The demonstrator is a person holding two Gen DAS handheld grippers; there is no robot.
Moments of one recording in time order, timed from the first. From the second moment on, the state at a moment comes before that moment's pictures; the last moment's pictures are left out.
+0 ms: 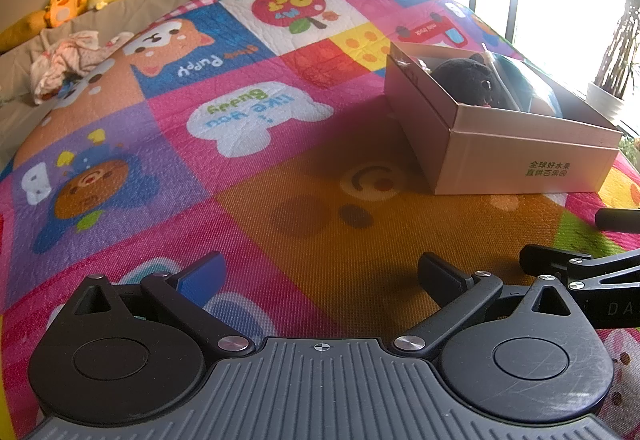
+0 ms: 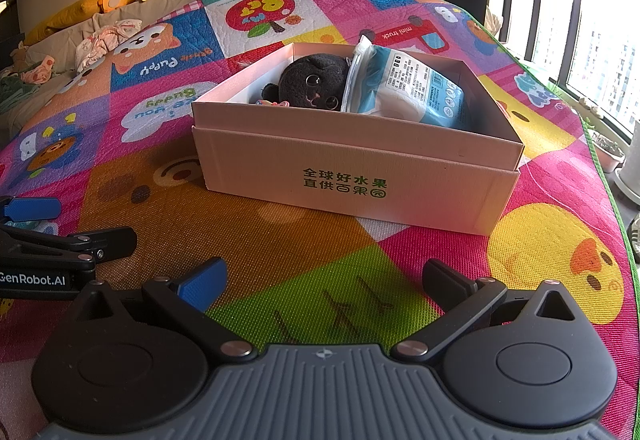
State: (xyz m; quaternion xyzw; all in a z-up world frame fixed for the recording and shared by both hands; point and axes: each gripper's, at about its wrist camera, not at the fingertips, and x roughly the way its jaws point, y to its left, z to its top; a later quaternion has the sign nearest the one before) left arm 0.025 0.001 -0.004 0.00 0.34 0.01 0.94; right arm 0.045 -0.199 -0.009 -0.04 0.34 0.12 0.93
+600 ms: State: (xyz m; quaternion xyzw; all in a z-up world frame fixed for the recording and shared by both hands) left arm 0.026 0.003 -0.004 0.00 0.34 0.01 0.94; right arm 0.045 -0.199 -0.009 -0.04 0.34 0.12 0.93
